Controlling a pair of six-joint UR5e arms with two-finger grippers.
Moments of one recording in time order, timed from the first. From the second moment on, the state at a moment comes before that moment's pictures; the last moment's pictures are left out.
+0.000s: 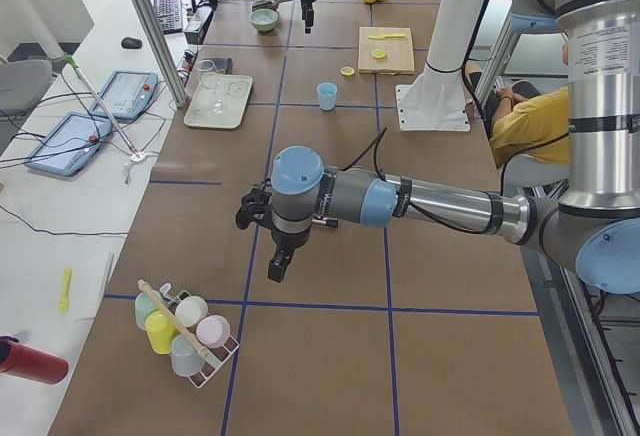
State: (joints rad) left arm -1.56 -1.45 -1.86 -1.61 -2.32 0.16; right arm 0.83 -1.09 1.95 -1.83 2.01 0.66
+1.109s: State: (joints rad) left arm -1.32 -1.53 -1.86 -1.83 -2.32 -0.19; right arm 1.61 -1.72 1.86 -1.82 2.28 -0.26
